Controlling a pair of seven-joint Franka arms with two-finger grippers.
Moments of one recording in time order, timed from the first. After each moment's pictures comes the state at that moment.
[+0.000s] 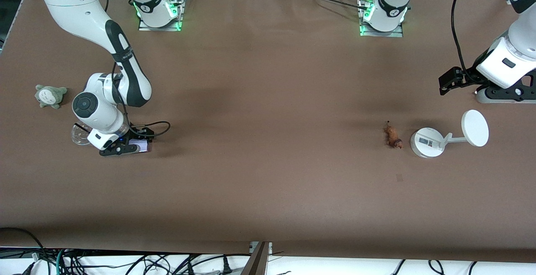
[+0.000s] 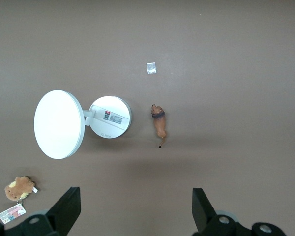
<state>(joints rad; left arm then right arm) -0.01 0.02 -0.05 -1.68 0.06 1.69 -0.05 0.24 0.56 -0.20 -2.01 0.11 2.61 -0.20</state>
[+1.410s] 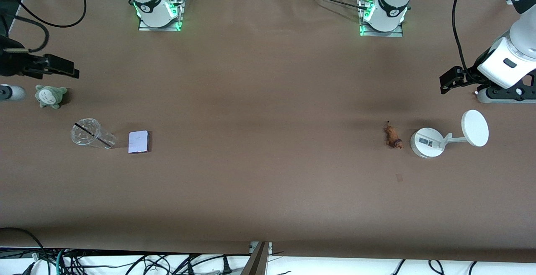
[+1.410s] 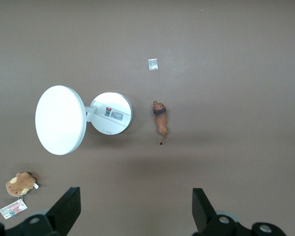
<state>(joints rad) -0.01 0.02 -0.04 -1.68 0.06 1.68 -0.05 0.23 0.26 -0.28 -1.19 0.12 1.23 -0.02</state>
